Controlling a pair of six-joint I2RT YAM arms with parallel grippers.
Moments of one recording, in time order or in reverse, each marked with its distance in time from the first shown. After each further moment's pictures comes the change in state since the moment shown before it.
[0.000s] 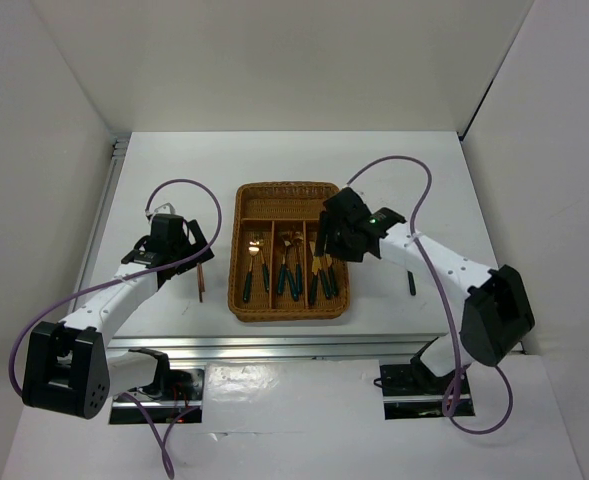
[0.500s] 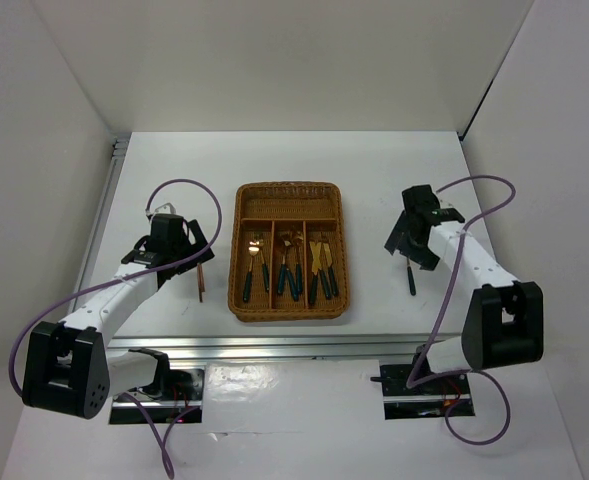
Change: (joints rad) left arm 0.000 0.000 0.000 0.002 0.009 0.000; right arm -0.511 -0.101 -0.148 -0.092 0.156 -0.095
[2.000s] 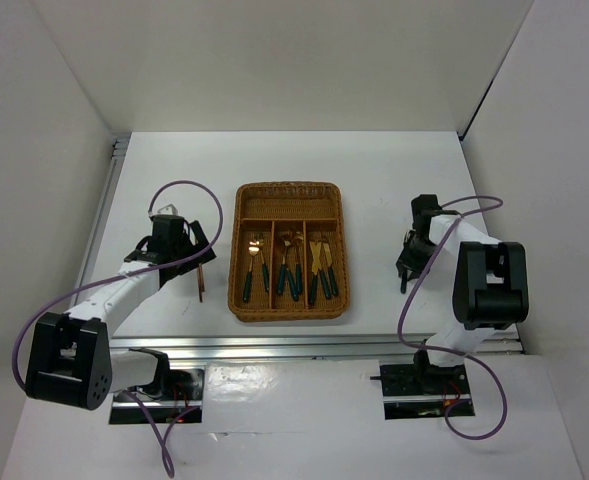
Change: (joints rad) left arm 0.010 0.043 -0.018 0.054 0.034 0.001; right arm -0.164 0.256 -0.039 0.064 -0.191 -0.104
